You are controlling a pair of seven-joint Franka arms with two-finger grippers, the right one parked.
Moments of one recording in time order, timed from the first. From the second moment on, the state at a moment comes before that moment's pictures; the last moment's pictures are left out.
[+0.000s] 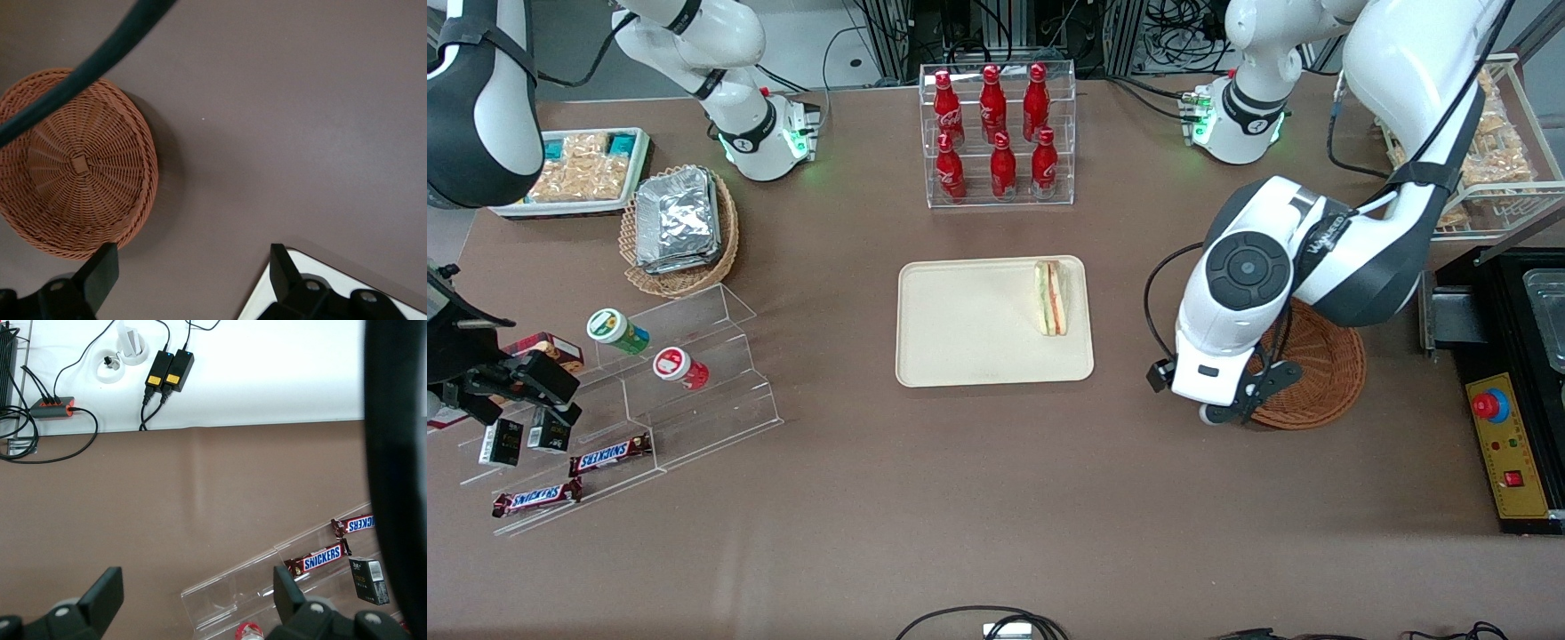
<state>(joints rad) 0.21 0.55 -0.83 -1.47 0.51 1.72 -1.14</state>
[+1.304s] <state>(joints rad) 0.22 0.20 -0.39 -1.50 0.11 1.55 -0.39</state>
